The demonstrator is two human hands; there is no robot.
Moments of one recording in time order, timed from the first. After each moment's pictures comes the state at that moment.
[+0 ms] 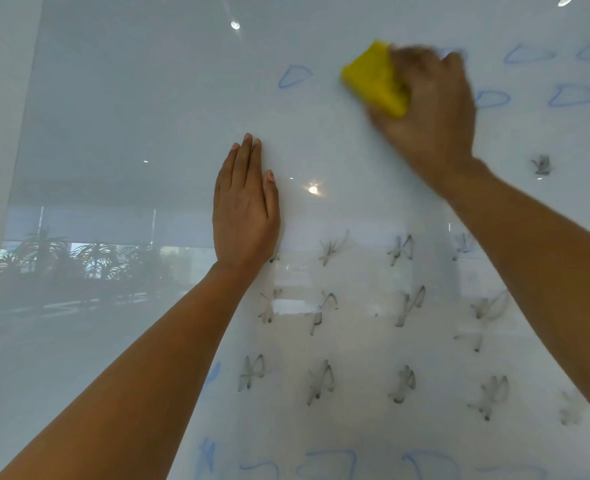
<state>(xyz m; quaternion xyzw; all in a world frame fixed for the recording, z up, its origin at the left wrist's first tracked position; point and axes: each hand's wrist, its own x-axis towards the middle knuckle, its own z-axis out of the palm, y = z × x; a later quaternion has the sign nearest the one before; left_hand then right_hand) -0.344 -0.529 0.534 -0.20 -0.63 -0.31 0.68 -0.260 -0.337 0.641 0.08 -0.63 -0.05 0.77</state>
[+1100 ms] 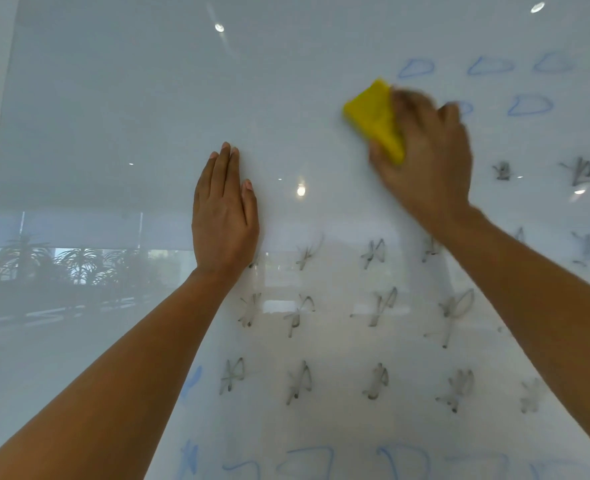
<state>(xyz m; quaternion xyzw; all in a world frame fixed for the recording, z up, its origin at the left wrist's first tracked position) -0.342 -0.528 0.533 -0.20 -0.63 -0.30 0.69 -0.251 -0.311 0.598 0.03 -0.64 -0.10 0.76</state>
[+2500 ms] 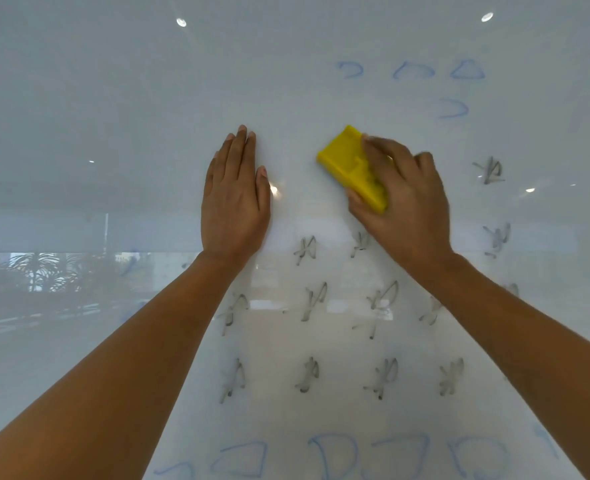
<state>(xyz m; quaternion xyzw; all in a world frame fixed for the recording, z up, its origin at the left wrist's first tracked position) -0.314 -0.447 0.550 -0.25 -0.64 -0.27 0.68 -0.227 -0.252 0.545 0.09 -0.65 -0.09 0.75</state>
